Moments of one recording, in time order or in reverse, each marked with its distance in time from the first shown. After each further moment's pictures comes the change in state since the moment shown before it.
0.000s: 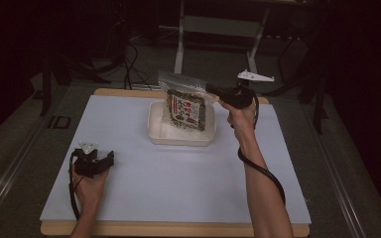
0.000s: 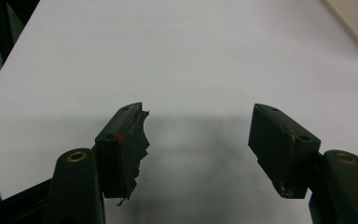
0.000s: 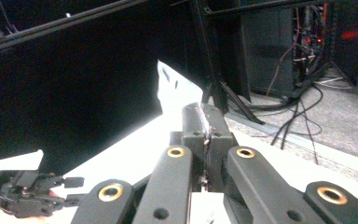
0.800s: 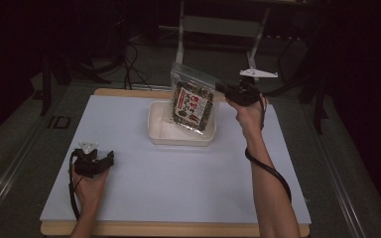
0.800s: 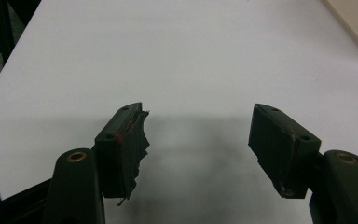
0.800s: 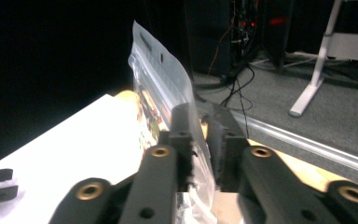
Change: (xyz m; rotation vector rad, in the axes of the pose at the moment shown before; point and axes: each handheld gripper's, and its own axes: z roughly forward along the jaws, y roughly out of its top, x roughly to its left) left arm 0.000 0.000 0.000 -0.001 0.000 -0.004; right arm -0.004 0.011 -0.009 0.099 -0.243 -0.049
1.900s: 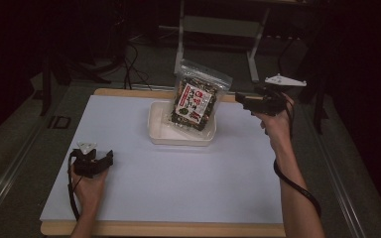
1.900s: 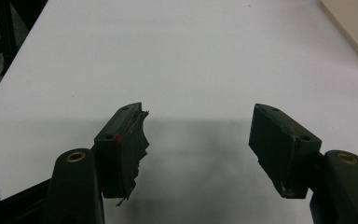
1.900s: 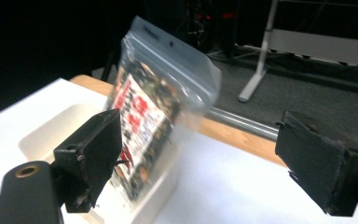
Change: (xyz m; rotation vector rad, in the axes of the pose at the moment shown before) left arm 0.002 0.000 -0.003 -0.018 0.000 -0.025; right arm -0.016 -0.008 -0.067 0.026 -0.170 -0.036
